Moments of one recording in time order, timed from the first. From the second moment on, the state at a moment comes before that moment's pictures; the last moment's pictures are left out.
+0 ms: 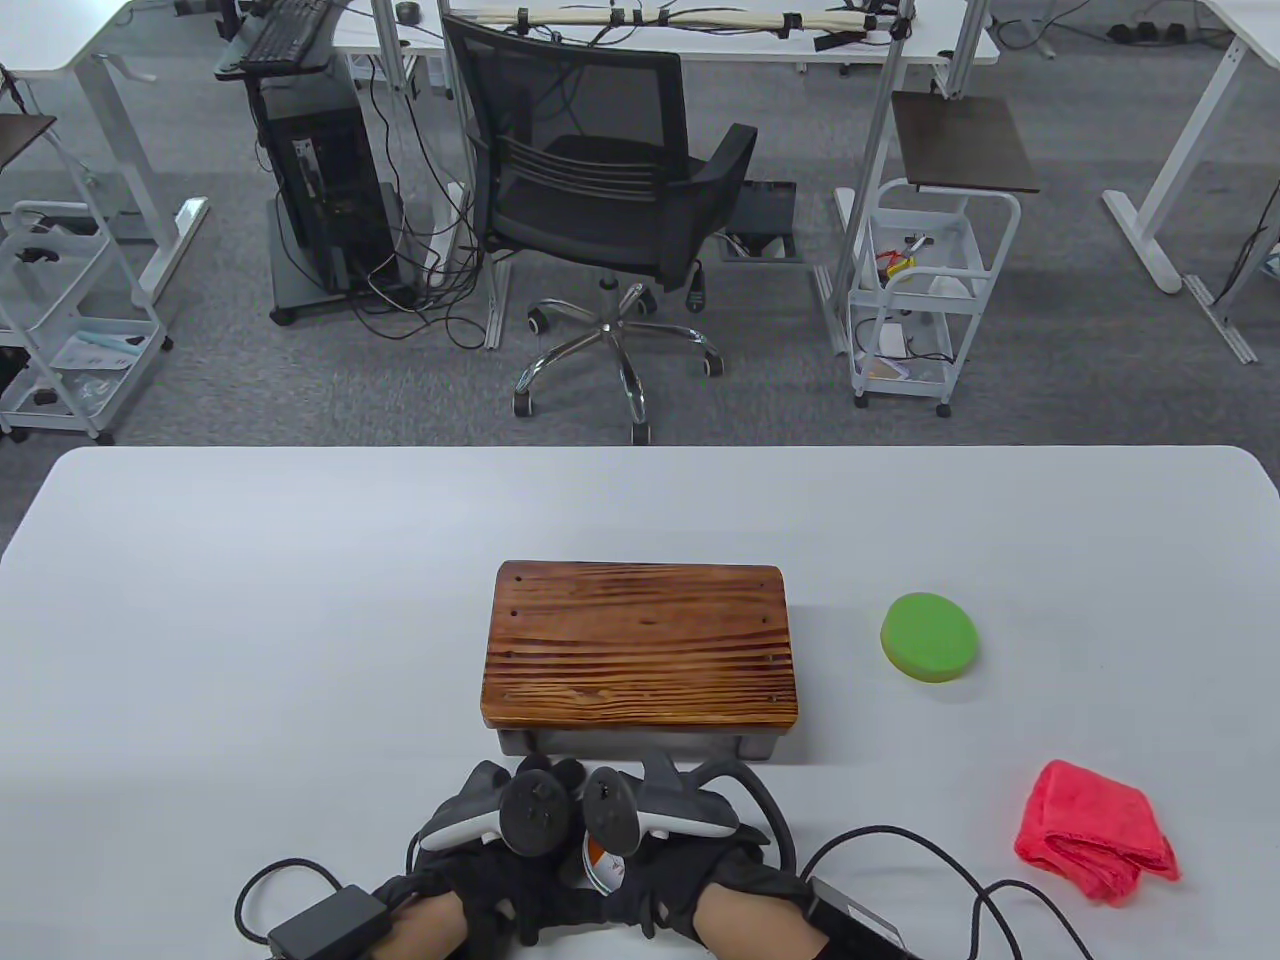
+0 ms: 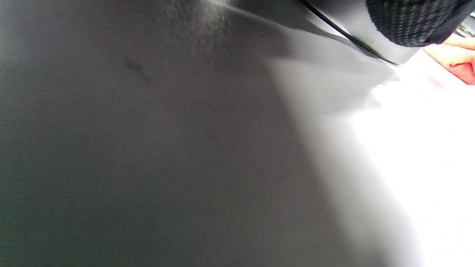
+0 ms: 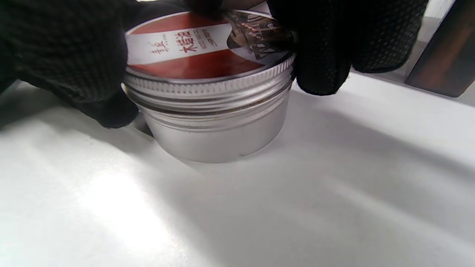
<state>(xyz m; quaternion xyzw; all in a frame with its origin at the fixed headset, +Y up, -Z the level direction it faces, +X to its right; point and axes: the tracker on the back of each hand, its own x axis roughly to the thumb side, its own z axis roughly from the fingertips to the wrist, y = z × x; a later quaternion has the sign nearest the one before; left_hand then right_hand) -0.149 -0.841 -0.305 -0.32 -0.28 0.13 0.90 0.008 -0.755 -0.296 -0.26 -0.24 -0.93 0.05</state>
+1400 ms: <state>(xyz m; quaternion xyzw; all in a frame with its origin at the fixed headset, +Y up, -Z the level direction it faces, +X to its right) -0.149 -0.842 -0.304 -0.32 -0.28 0.13 0.90 0.016 -0.747 -0.301 -0.37 -0.25 -0.90 0.02</state>
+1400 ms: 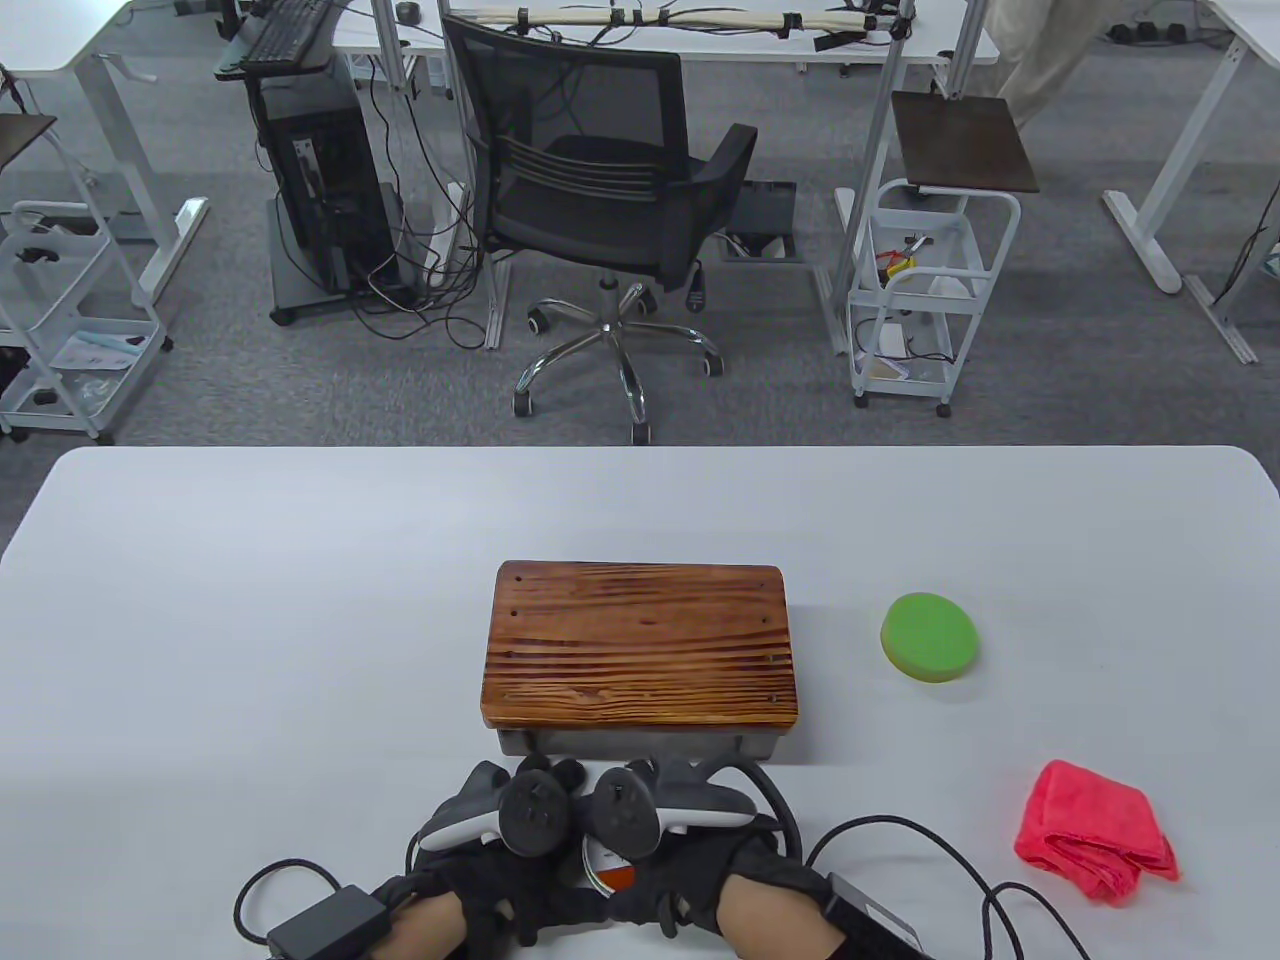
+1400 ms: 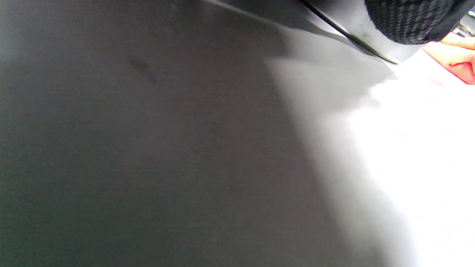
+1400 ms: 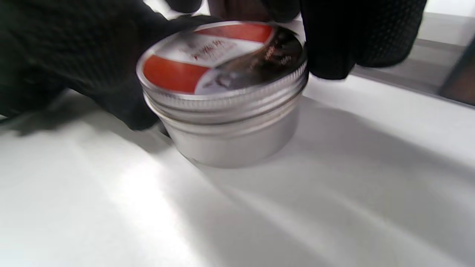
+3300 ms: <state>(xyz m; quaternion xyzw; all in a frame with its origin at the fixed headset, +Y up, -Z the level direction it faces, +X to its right) -0.150 -0.841 -0.301 -0.31 -0.27 0.13 0.90 0.006 -0.764 -0.282 -0.27 -0.19 -0.94 0.08</state>
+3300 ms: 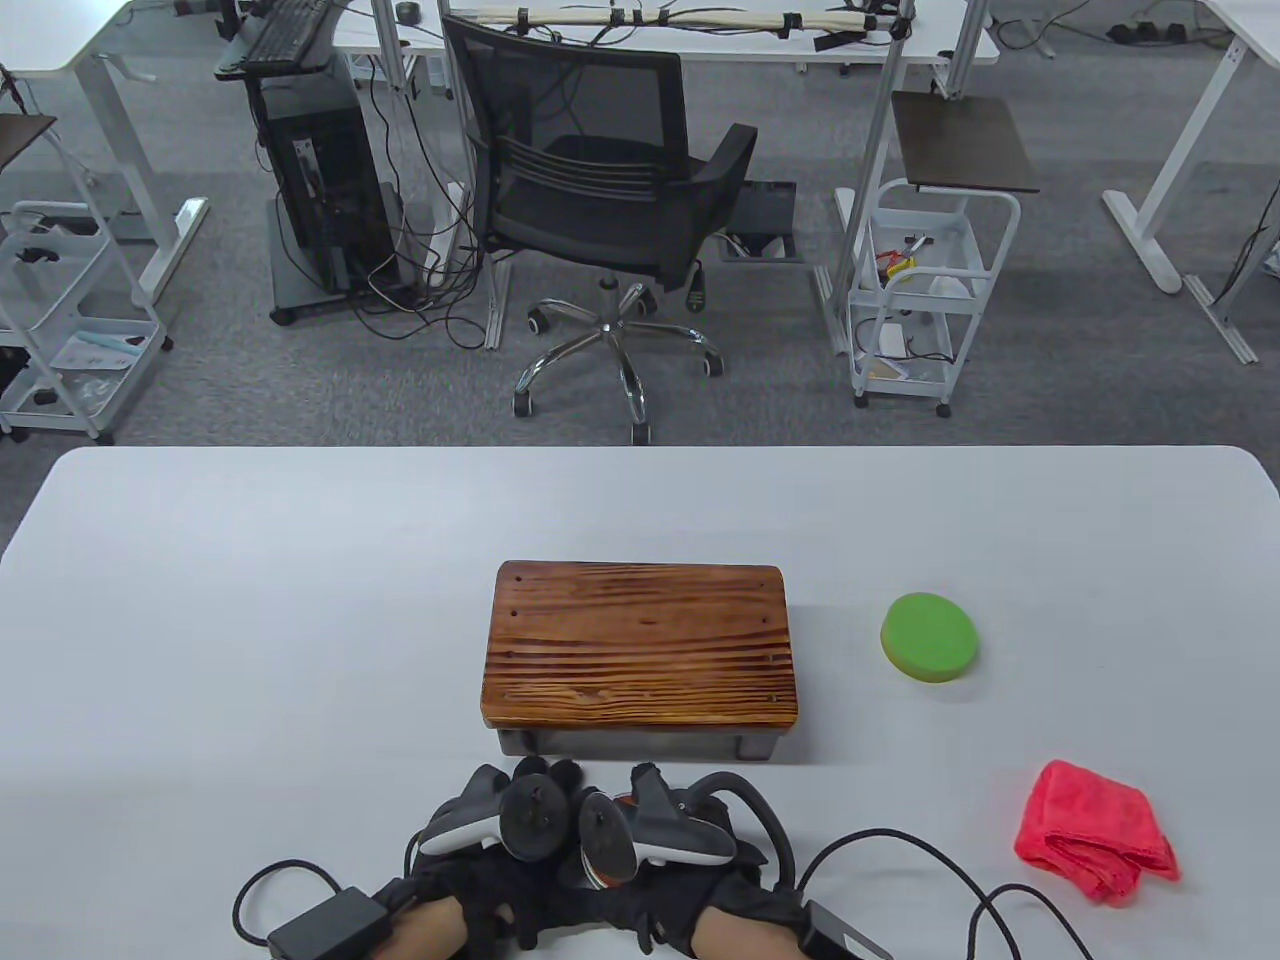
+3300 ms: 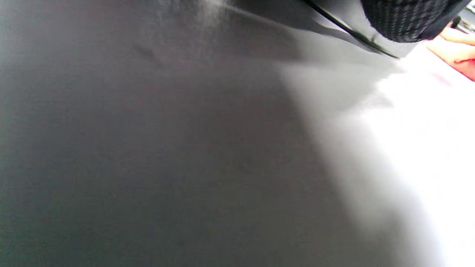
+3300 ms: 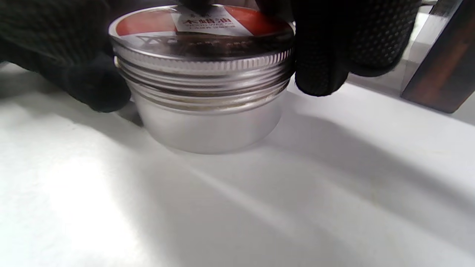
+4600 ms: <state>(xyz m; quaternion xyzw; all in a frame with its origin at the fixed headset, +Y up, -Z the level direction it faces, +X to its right) -0.316 -0.673 -0.265 0.10 -0.13 0.16 0.97 0.180 -0.655 -0.277 -0.16 0.09 -0.97 -0.14</state>
